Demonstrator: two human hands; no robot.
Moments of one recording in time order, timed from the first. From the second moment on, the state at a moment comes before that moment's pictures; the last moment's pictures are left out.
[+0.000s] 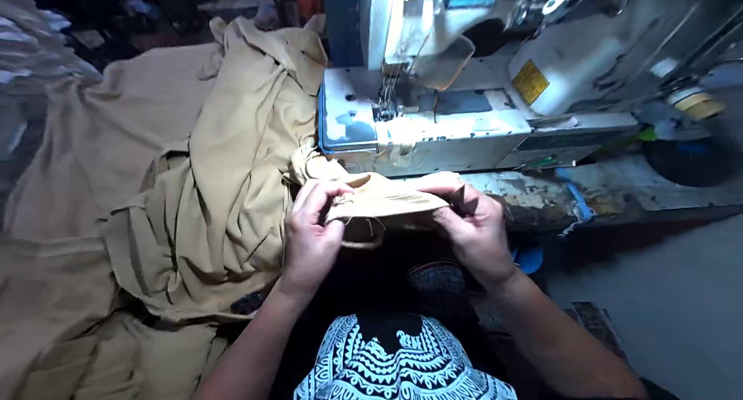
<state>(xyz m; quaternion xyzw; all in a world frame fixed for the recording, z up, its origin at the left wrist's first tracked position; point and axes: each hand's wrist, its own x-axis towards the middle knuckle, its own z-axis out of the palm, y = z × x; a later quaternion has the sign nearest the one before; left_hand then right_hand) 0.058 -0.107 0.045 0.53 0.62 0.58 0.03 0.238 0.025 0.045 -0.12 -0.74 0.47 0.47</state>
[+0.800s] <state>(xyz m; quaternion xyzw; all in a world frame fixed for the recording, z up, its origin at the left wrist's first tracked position) 0.031 -0.090 0.036 0.41 0.57 0.61 0.37 0.231 -0.006 0.026 -0.12 -0.76 0.56 0.31</state>
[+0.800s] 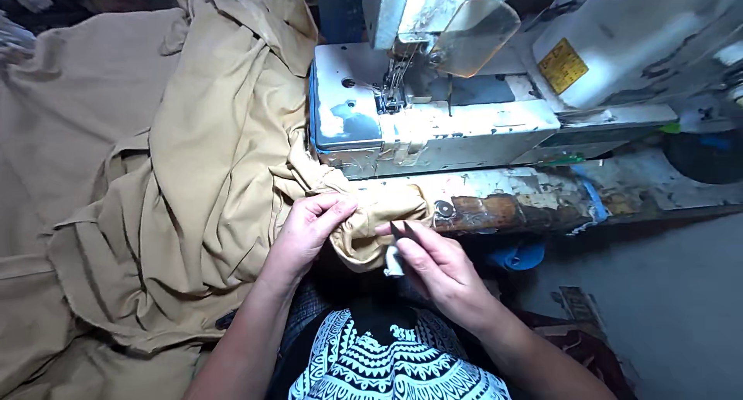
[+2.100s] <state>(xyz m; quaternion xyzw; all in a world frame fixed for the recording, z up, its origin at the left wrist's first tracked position) 0.035 -0.092 0.040 0.34 0.55 0.63 0.43 0.203 -0.005 0.012 -0.21 -0.73 0.59 0.27</state>
